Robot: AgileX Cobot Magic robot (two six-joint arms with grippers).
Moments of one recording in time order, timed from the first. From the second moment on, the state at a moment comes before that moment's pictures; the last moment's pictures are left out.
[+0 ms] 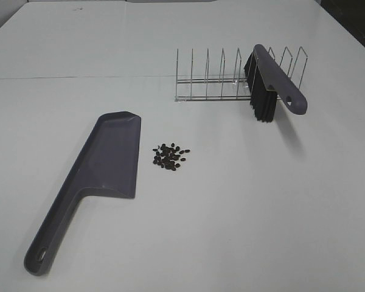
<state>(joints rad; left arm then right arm) 0.03 -0.01 -0.52 -0.05 1.08 0.00 0.11 -0.01 -0.46 -0.06 1.11 0.04</state>
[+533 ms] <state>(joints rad) 0.03 -0.01 -0.52 -0.05 1.08 0.00 0.11 -0.01 -0.46 -0.06 1.11 0.04</state>
